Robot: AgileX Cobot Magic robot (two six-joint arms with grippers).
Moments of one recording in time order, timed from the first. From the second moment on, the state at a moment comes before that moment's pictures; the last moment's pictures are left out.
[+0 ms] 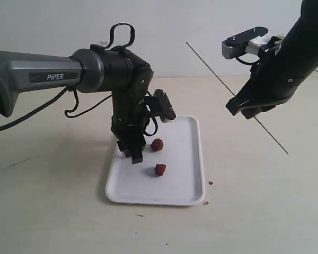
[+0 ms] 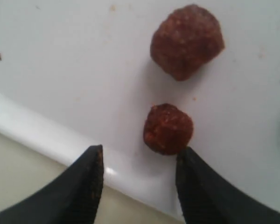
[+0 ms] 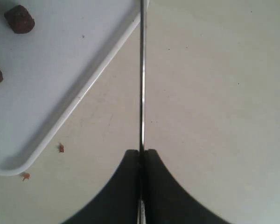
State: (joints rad) left arm -0.66 2.34 -1.81 0.21 1.01 0.56; right arm 0.13 1.70 -1.23 0.10 0.82 -0.35
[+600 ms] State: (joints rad) left arm -0.67 2.34 -1.81 0.20 1.07 0.94; right arm 0.13 1.70 -1.23 0.10 0.82 -0.35
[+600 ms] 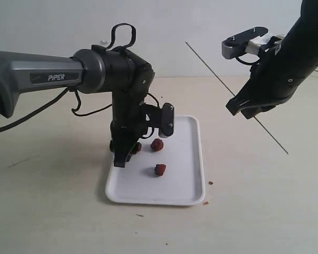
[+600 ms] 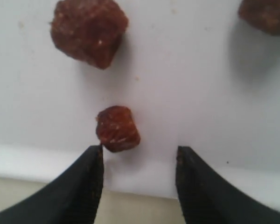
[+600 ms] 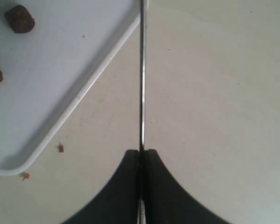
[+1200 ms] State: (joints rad) left arm -0.67 2.34 -1.81 0.24 0.98 1.23; right arm 0.13 1.70 -1.23 0.10 0.82 -0.35
